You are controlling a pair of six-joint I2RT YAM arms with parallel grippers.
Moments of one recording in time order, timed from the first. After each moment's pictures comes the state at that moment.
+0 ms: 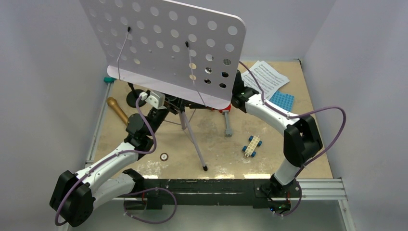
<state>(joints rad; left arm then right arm) -0.58 0.98 0.52 0.87 0.05 -0.04 0.60 1.68 1.31 -0.01 -0.81 1.02</state>
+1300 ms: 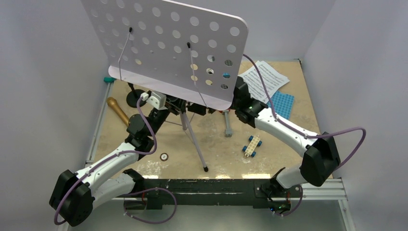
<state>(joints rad) -0.60 0.98 0.52 0.87 0.04 -0.04 0.73 1.45 1.16 0.01 -0.43 0.46</state>
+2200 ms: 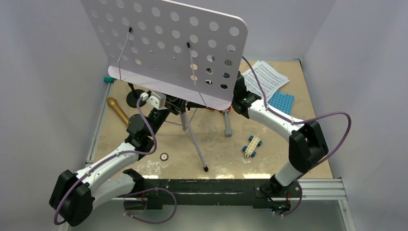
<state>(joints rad) -0.60 0.98 0.52 0.86 0.04 -0.04 0.62 1.62 1.24 0.09 -0.76 0.69</state>
